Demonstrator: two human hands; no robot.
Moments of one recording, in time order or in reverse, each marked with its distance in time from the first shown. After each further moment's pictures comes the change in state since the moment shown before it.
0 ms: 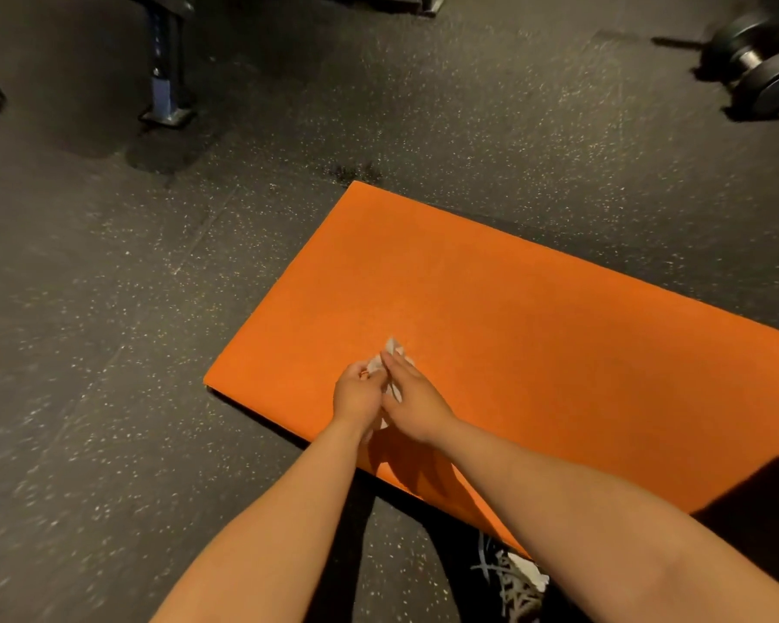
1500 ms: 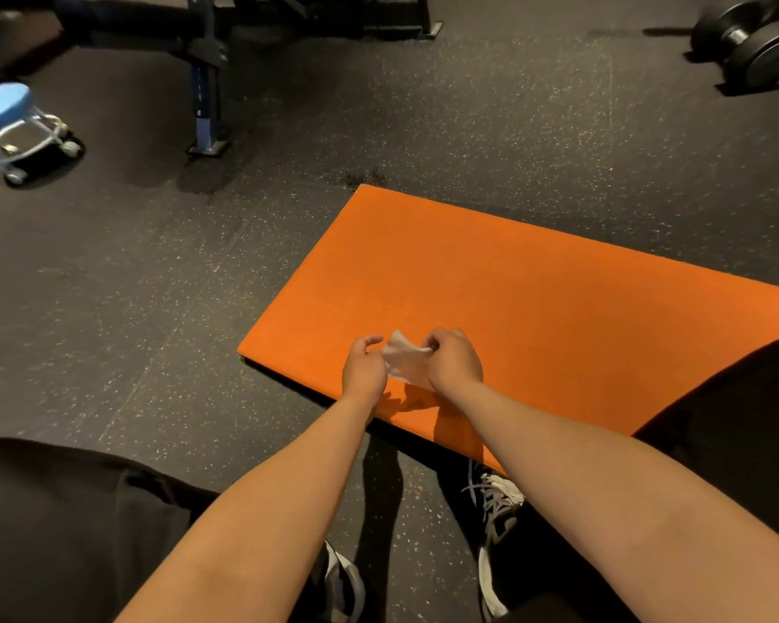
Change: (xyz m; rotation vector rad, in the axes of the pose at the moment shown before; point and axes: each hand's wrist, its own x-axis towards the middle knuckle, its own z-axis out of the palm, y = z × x) left_hand -0.101 -0.002 0.018 0.208 0.120 0.138; right_hand -0.101 -0.010 -0.048 0.027 0.317 0.210
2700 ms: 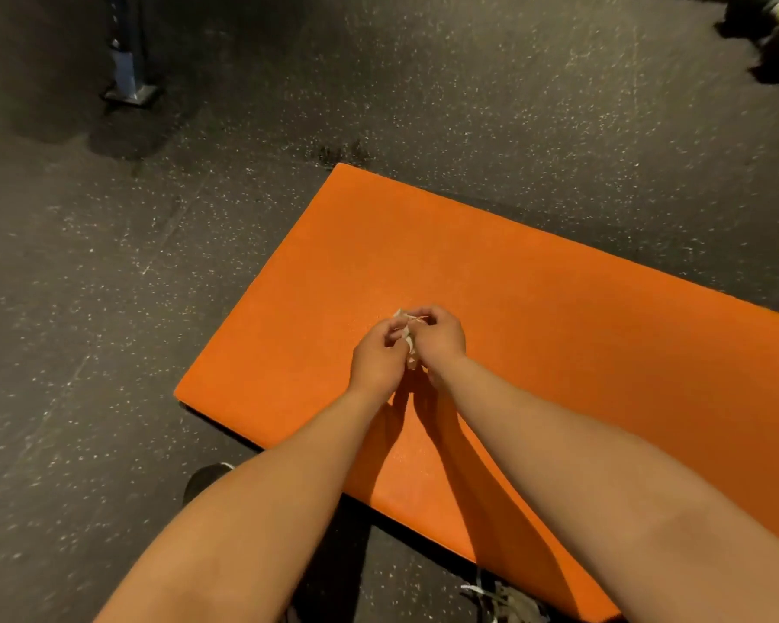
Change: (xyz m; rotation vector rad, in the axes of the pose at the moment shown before) left_hand 0.149 0.030 0.051 0.099 -0.144 0.191; right_hand 0.181 -0.024 0.044 0.574 0.113 0.303
